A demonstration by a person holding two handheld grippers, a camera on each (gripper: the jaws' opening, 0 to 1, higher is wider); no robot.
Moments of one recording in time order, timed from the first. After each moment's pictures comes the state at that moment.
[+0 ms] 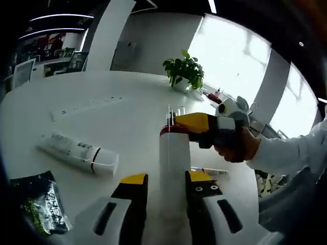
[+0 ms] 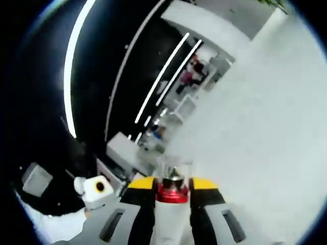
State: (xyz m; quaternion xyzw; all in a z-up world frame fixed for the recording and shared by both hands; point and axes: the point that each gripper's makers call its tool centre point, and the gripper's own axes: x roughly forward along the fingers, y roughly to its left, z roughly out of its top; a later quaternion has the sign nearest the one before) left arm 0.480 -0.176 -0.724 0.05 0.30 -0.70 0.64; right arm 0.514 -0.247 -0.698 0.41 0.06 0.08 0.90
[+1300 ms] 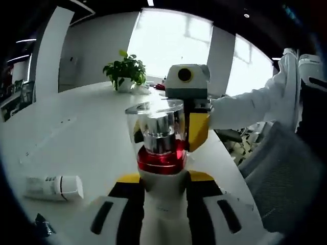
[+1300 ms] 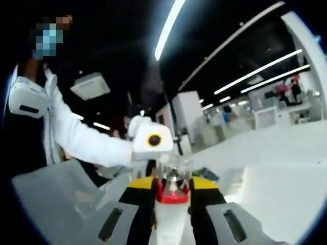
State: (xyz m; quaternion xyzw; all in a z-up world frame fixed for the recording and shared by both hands) left arm 0.435 -0.166 -0.707 0.12 0.19 -0.83 0.50; right arm 0.465 -0.147 -0.653 0.12 0.04 0.37 0.92
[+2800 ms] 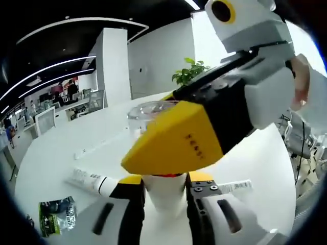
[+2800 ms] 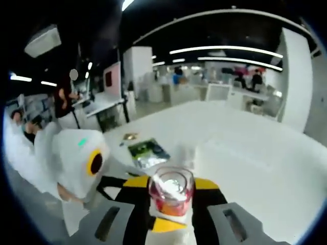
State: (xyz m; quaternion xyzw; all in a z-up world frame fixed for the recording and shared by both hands) left arm 0.487 -0.209 -0.705 0.15 0.12 -0.64 0.75; right arm 0.506 -0.182 -0.654 -0.01 0.24 0.15 0.96
